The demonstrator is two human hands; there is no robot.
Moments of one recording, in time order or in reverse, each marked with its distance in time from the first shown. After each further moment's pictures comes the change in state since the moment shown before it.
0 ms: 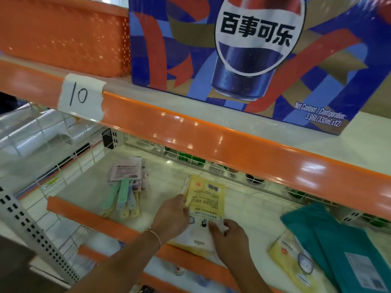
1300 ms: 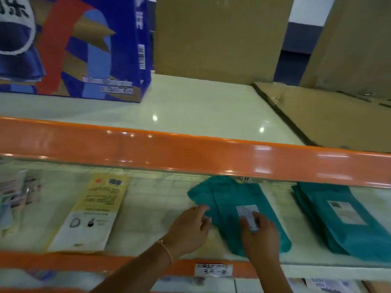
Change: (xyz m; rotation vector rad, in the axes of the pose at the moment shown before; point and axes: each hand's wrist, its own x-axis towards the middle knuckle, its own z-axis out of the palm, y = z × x) left_hand -0.062 0.200 0.227 0.087 -0.279 0.503; right_hand 0.000 0.206 -0.250 -0.137 0.565 0.111
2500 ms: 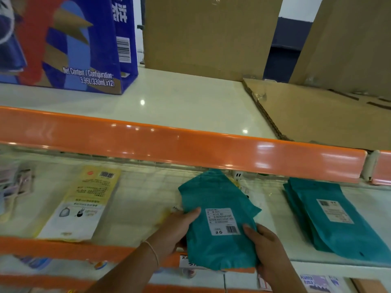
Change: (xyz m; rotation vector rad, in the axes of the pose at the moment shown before) left_hand -0.006 0.016 0.014 -1.041 -0.094 -0.646; right_hand -0.008 0.008 -0.063 0.966 -0.552 0.576
